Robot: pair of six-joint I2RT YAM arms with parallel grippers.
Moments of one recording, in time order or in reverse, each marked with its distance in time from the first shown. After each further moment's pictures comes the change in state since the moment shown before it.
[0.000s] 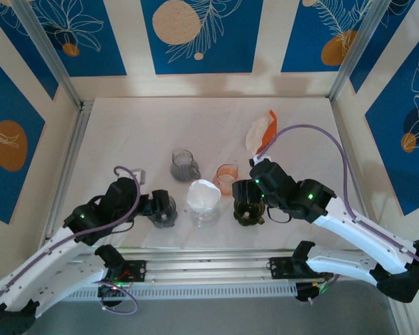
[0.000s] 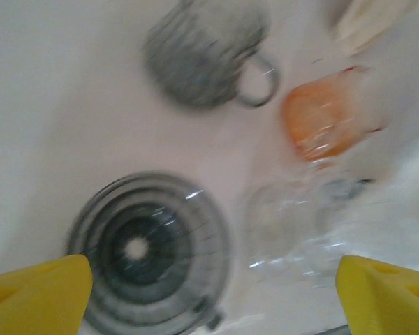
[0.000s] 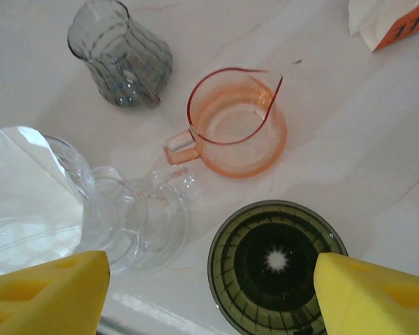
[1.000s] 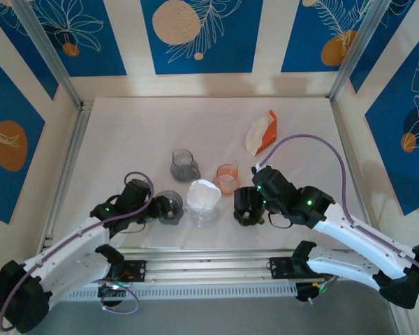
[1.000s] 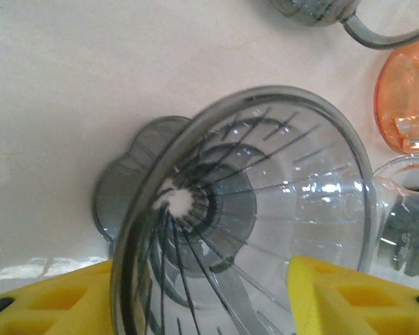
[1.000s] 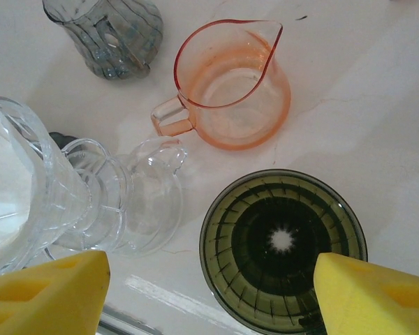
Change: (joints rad) left arm 0.143 0.203 -0.233 0.299 0.232 -0.185; right arm -0.028 -0.060 -0.127 0.049 -0.063 0.029
